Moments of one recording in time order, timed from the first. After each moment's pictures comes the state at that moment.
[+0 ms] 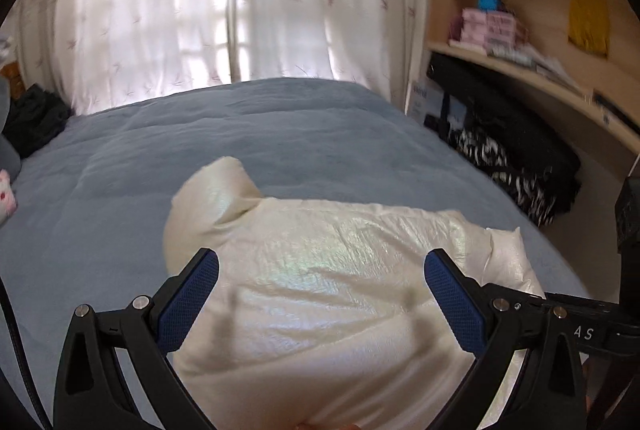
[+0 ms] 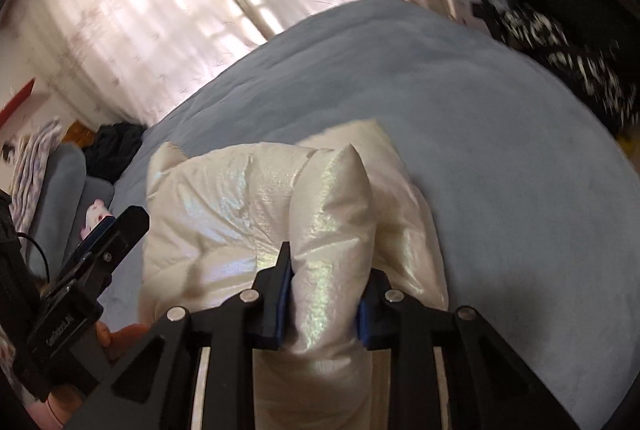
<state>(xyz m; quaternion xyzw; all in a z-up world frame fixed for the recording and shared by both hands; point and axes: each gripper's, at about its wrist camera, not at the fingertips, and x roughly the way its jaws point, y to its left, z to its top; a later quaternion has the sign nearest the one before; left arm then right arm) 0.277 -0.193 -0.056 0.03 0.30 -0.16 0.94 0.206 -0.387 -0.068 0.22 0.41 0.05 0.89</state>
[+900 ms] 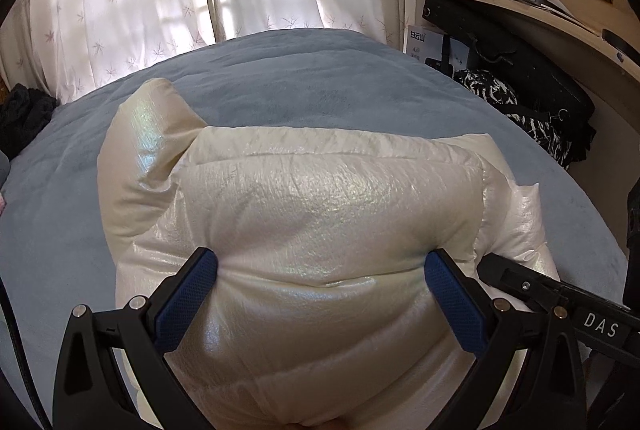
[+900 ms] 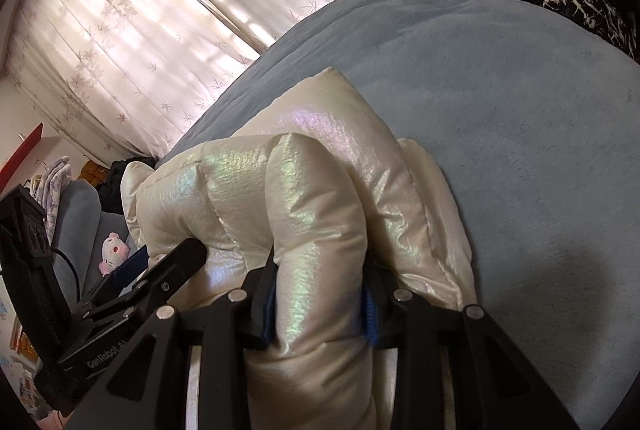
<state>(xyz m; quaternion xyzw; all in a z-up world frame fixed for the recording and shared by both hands) 0.302 -0.214 -0.131 0.06 0.36 -0.16 0.92 0.218 -0.400 -0.146 0.30 0.36 0.07 0.88</state>
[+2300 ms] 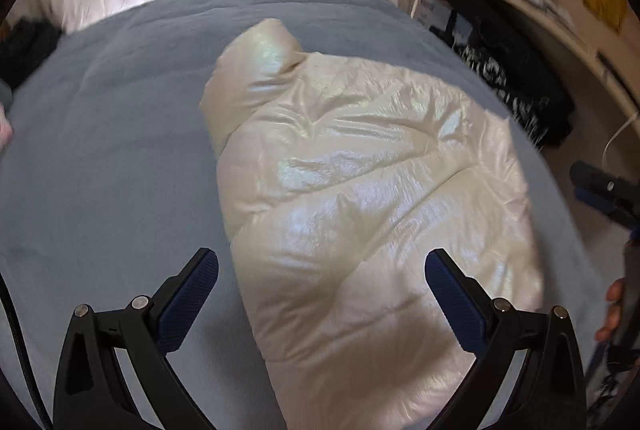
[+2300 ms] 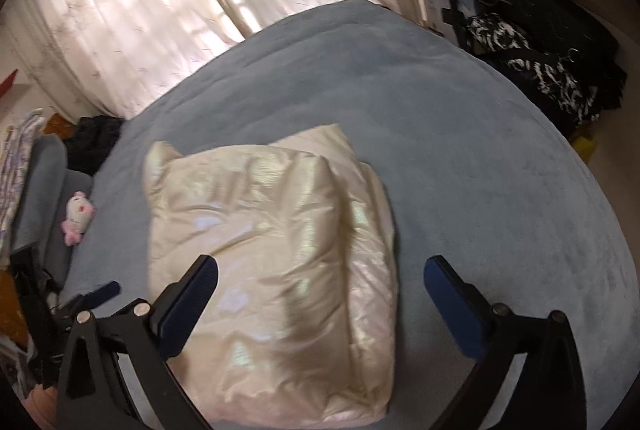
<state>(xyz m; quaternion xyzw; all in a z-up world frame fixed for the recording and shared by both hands) 0.238 -0.103 -0.082 0.00 0.47 -0.17 0.87 0.161 -0.392 -0.027 0.19 0.43 0.01 0.89</state>
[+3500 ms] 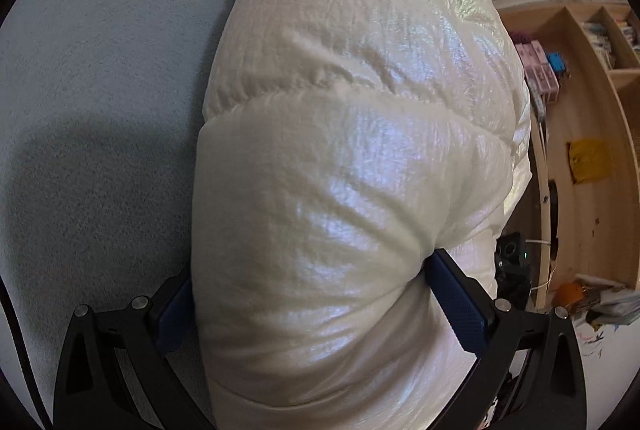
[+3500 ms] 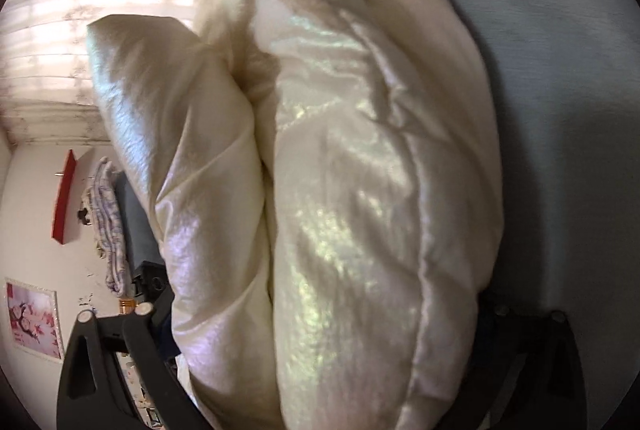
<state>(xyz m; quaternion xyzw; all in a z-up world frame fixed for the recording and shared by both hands) 0.287 -0.047 -0.233 -0.33 0.57 -0.25 0.71 0.202 -0.392 -0.193 0.45 0.50 0.19 0.71</state>
